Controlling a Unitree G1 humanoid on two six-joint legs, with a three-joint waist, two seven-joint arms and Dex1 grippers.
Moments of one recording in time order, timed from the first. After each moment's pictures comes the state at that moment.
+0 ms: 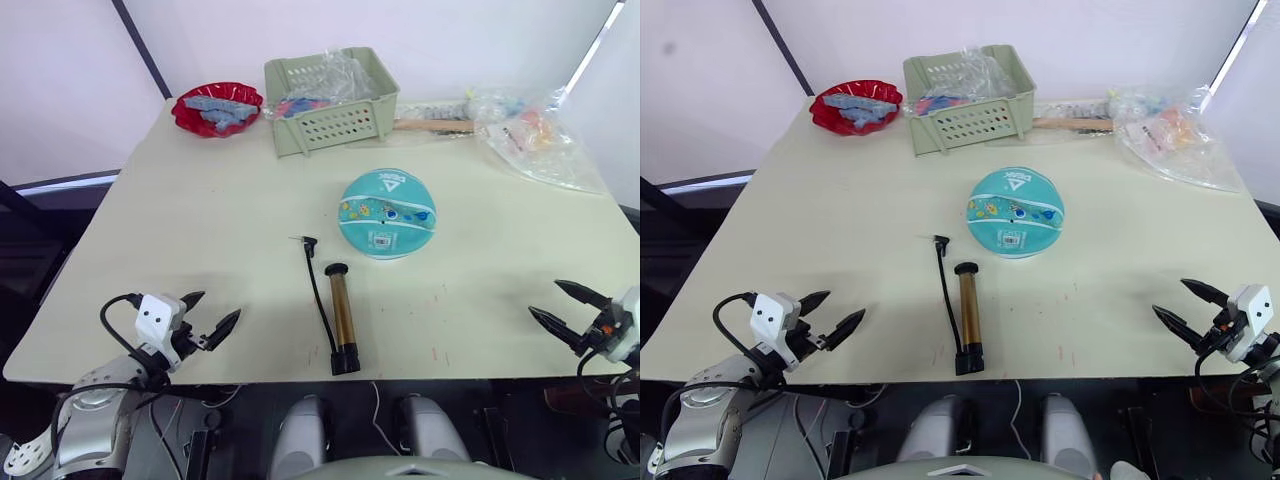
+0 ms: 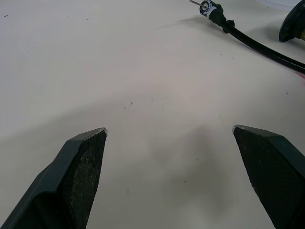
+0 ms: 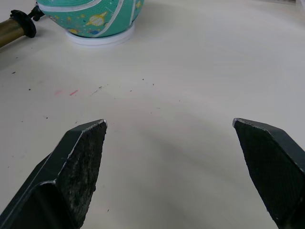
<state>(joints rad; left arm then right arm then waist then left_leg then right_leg) 0.21 0.59 0.31 0.09 -0.34 0.01 -0.77 0.00 -0.67 -0.37 0.53 0.48 -0.25 1.22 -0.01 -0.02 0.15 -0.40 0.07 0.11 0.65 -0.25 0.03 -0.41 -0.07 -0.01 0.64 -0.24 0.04</state>
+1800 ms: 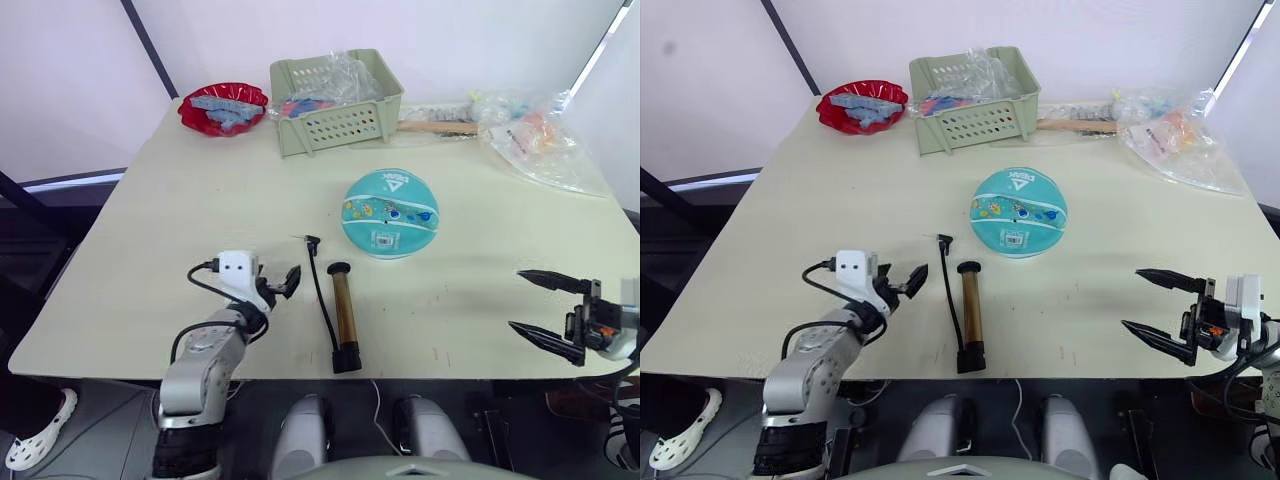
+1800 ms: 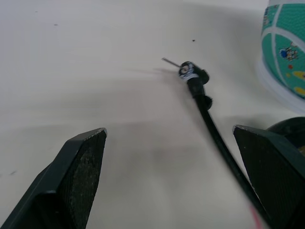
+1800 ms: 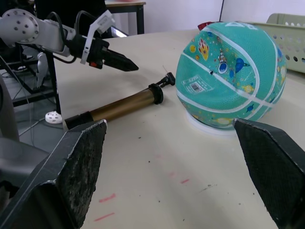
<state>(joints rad) -0.05 0.22 0.12 -0.29 -0.33 0.65 -0.17 0.09 -0.67 -0.36 0.02 0.66 -0.06 1.44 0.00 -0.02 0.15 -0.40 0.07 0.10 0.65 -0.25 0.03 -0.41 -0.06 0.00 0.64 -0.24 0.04</state>
